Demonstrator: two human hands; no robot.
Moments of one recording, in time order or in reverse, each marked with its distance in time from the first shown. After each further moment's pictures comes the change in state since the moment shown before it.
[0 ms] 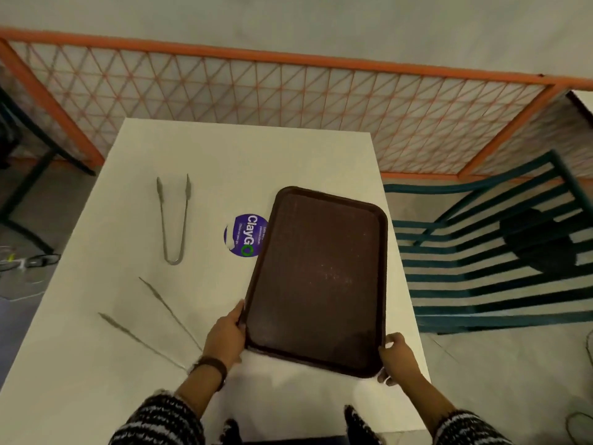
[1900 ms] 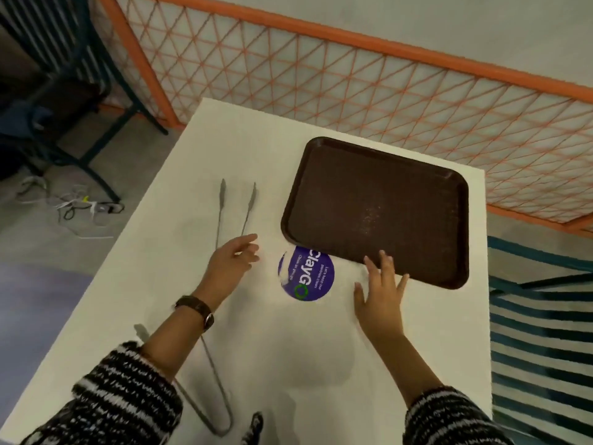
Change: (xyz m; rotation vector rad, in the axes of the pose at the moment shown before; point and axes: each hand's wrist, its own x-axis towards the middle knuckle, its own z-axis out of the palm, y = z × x) left_hand 0.127 0.074 -0.158 -0.618 0.206 -0.070; right_hand 0.084 -0.251 0.064 -0.516 0.373 -0.914
